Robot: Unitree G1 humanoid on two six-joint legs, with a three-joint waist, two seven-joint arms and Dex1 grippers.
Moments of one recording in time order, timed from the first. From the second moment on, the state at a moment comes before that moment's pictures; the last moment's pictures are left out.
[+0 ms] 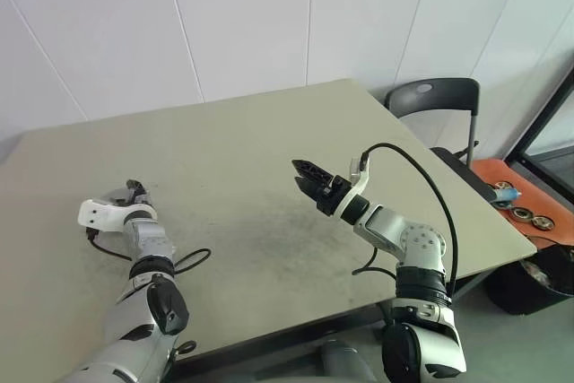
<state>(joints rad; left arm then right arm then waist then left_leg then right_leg) -0.67 0.22 0.73 1.08 -0.66 -0.34 0.08 -0.49 0.02 -0.40 0.22 1.17 1.10 0.19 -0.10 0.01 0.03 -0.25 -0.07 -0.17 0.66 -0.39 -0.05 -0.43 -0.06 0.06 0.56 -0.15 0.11</state>
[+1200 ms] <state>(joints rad) -0.59 0.26 0.32 0.84 -0.42 -0.38 -0.53 -0.45 -0.17 -0.18 0.17 0.75 0.73 0.41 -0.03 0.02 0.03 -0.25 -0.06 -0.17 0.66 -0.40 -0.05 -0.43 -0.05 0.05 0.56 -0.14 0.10</state>
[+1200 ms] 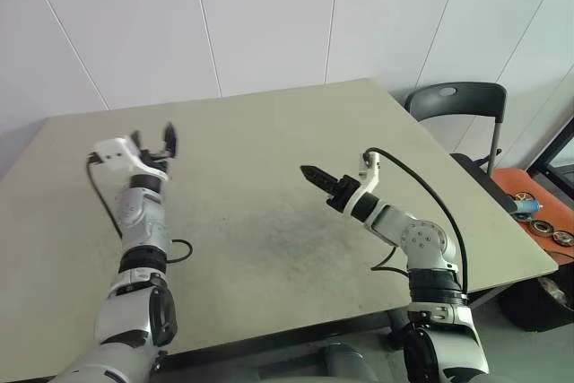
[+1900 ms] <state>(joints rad) -0.20 0.47 0.07 0.17 -0.45 0.05 -1.06 -0.34 -0.42 0.07 0.01 0.33 0.38 0.69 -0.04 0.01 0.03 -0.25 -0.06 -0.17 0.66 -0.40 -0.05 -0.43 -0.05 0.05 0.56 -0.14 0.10</state>
